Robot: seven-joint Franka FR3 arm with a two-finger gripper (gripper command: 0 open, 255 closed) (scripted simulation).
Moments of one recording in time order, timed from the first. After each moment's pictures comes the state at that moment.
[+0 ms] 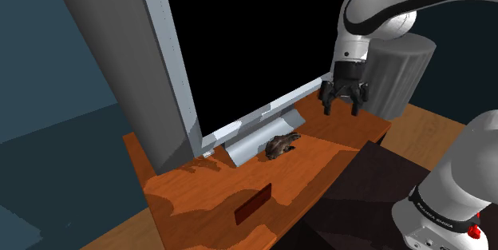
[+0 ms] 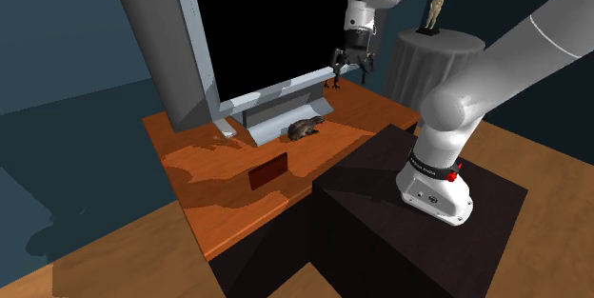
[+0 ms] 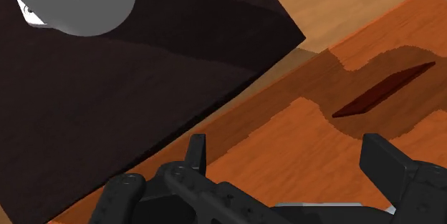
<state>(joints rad) -0.05 -0.50 -0.11 -2.57 0.28 1.74 0.37</state>
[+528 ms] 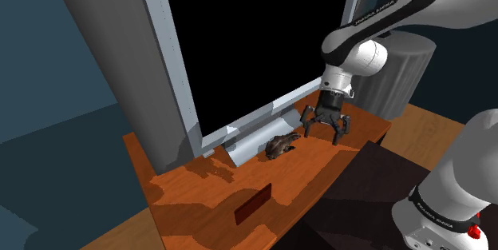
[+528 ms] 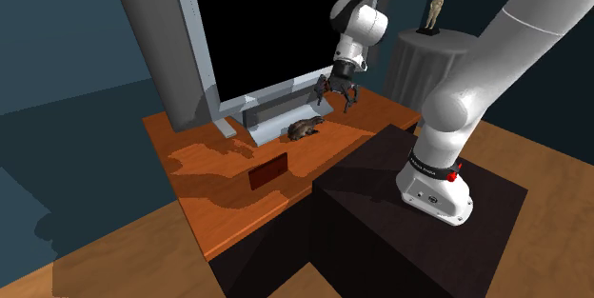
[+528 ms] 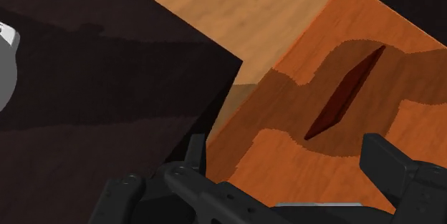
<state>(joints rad) 0.00 -0.27 -0.12 -2.66 0.62 1.94 0.43</state>
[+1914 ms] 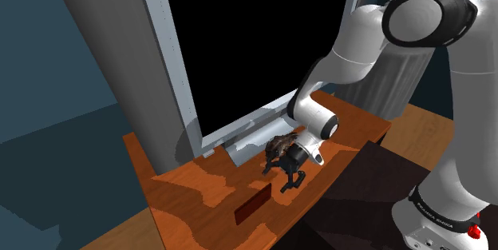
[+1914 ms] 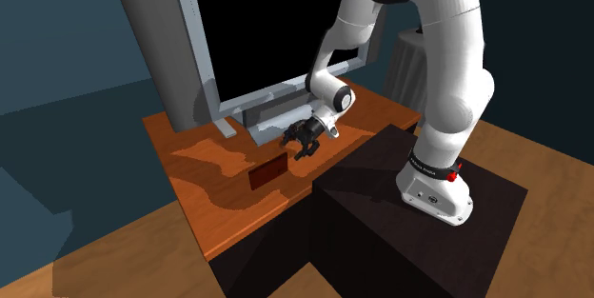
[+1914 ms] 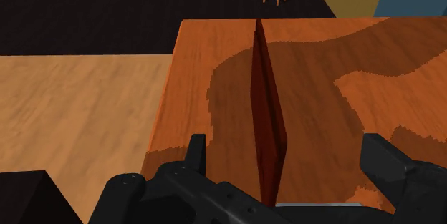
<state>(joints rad) 0.09 0.48 0.00 -2.49 1.64 2.01 0.20</state>
